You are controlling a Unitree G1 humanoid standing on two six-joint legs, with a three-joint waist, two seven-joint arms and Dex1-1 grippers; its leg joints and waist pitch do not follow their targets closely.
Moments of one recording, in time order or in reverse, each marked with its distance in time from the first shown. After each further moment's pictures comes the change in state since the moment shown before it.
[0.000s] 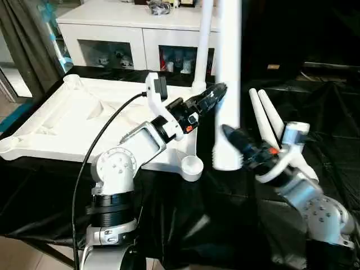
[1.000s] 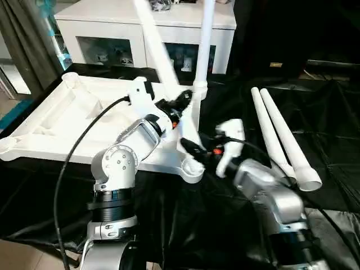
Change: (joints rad) left arm -0.025 0.003 0.027 0.091 0.201 -0.170 0.381; right arm -0.101 0.053 0.388 0.143 -0.555 -0.359 -0.325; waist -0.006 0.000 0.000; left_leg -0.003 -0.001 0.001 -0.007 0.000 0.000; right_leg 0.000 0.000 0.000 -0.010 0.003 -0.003
